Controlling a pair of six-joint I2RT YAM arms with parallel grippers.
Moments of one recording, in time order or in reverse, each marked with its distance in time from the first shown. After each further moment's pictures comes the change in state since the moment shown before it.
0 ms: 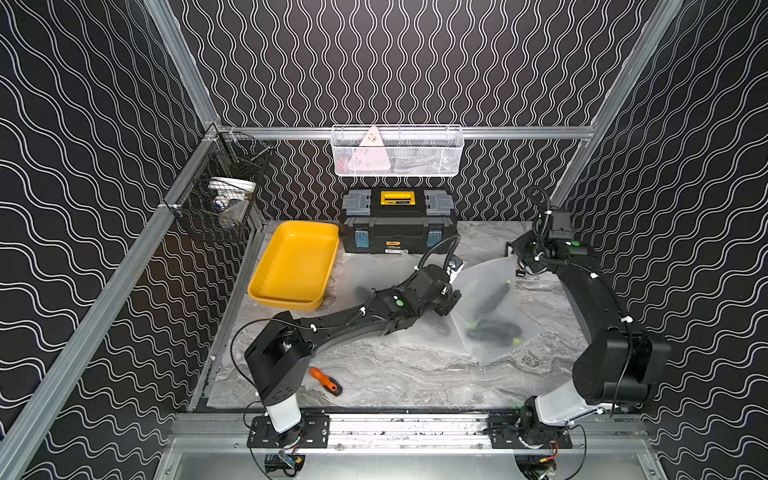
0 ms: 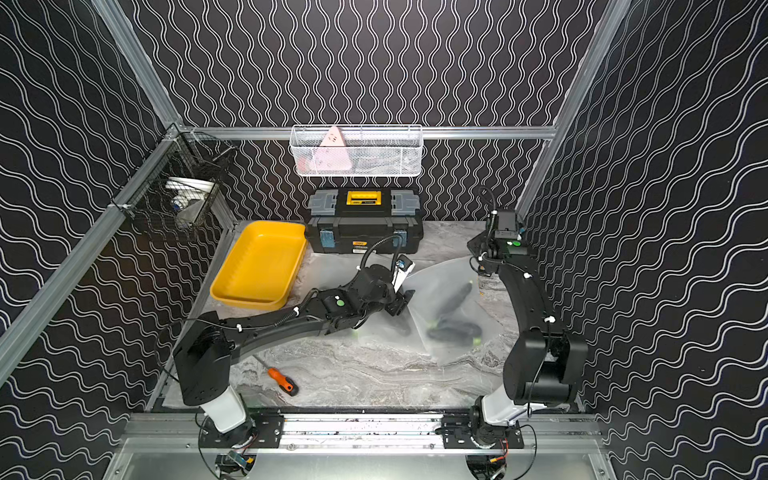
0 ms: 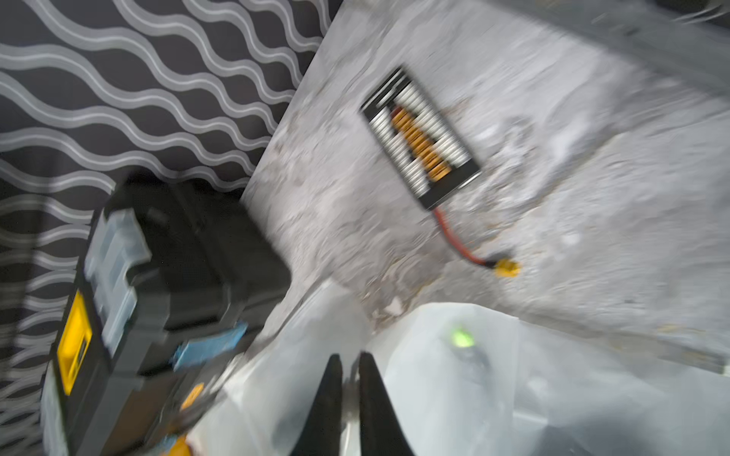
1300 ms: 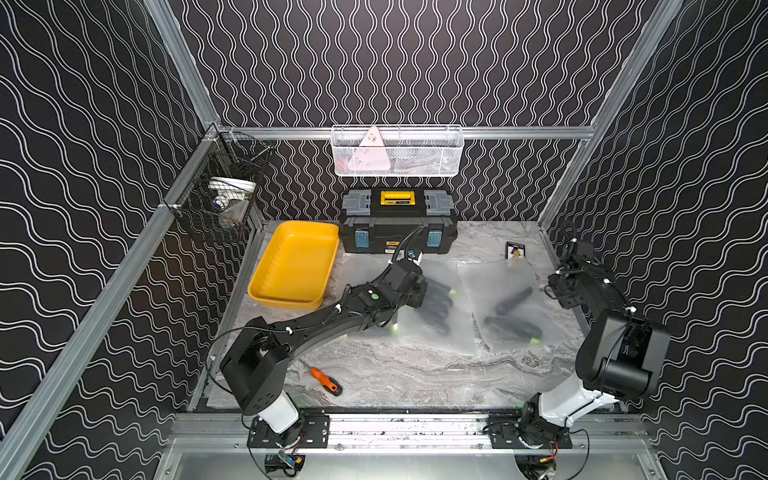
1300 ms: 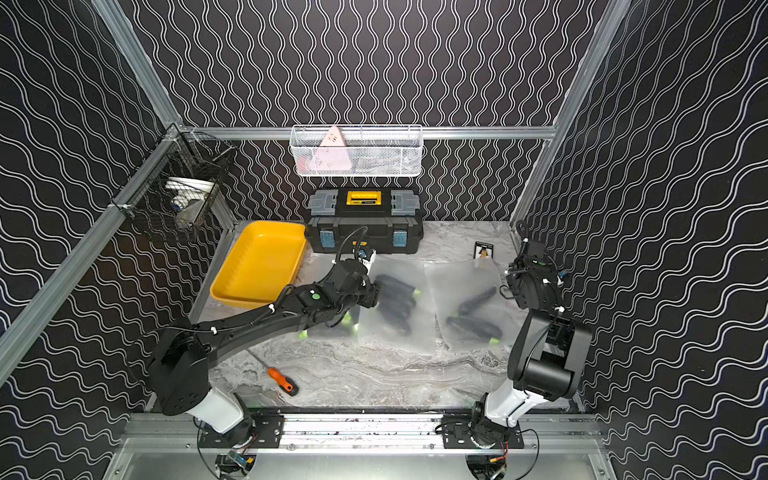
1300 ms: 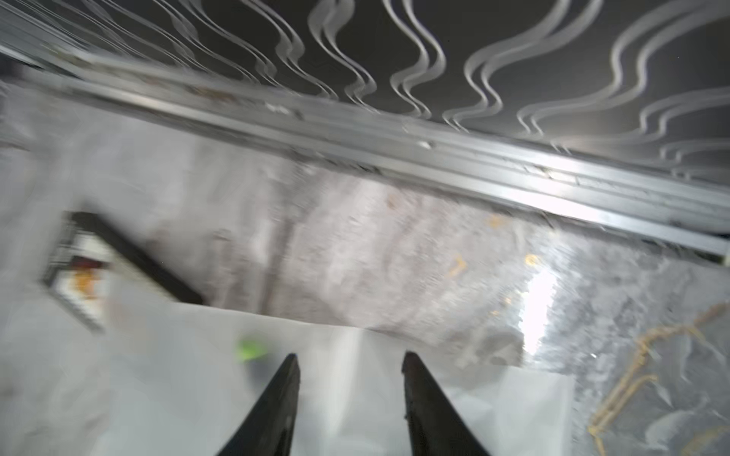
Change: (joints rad) left arm 0.143 -0.122 -0.116 -0.152 -0.020 -0.235; right arm -0.262 0.105 -0.229 -0.024 0.222 0.023
